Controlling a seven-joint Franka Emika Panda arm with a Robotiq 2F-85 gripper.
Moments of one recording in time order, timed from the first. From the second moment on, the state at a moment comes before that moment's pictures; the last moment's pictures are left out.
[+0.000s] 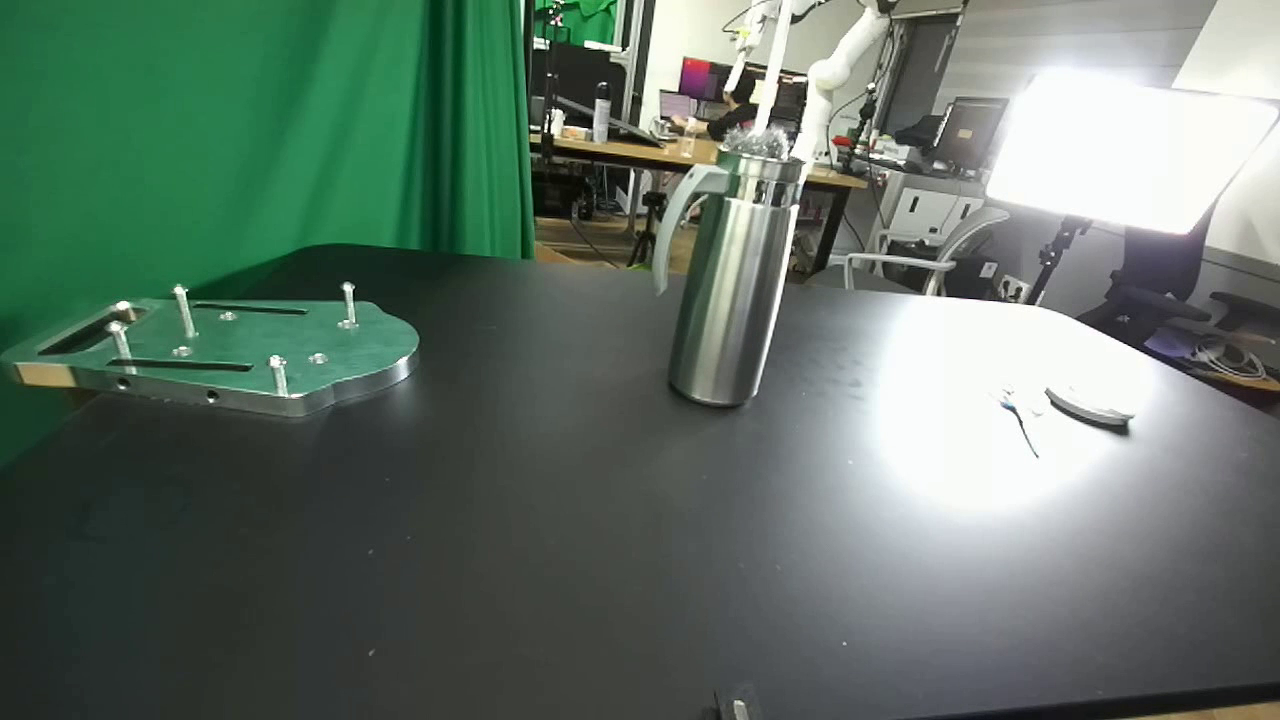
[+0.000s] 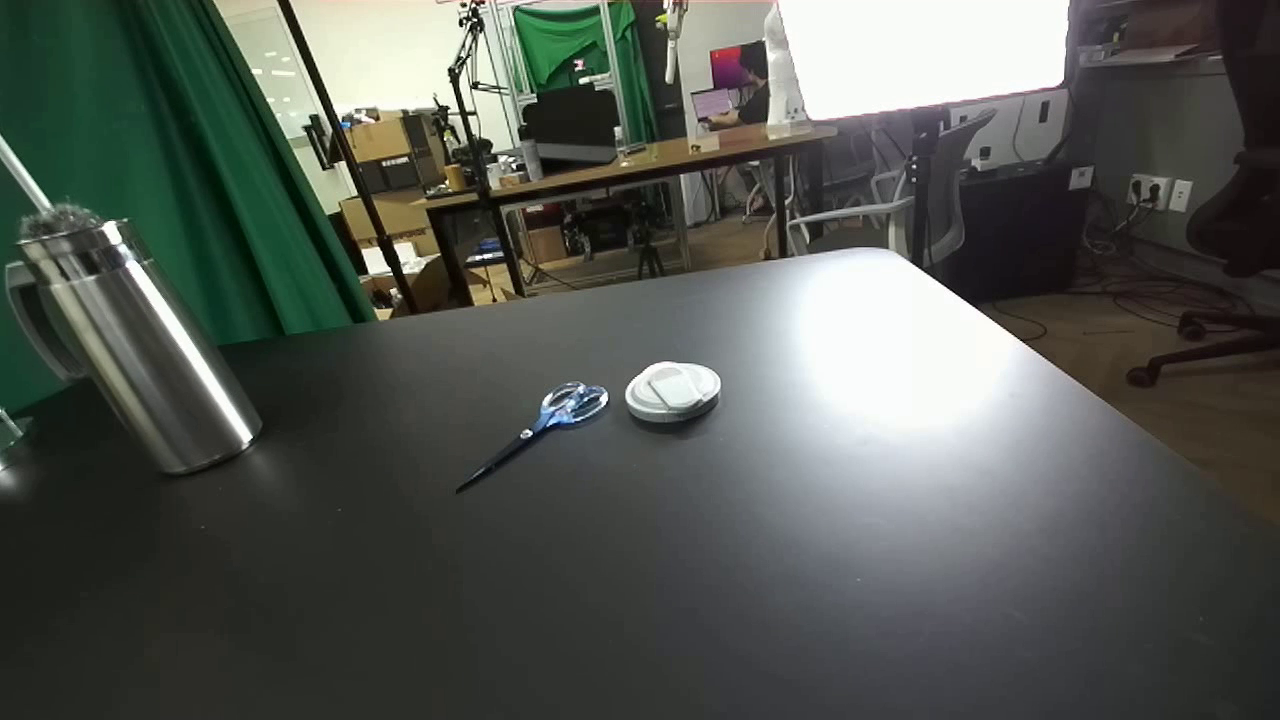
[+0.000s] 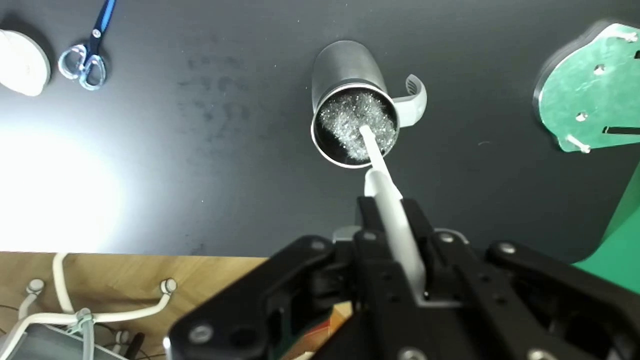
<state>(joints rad) 0.13 -0.27 0.18 -2.07 0.00 1.97 0.27</state>
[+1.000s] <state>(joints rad) 0.13 -0.14 0.20 -2.11 -0.02 1.96 0.27</state>
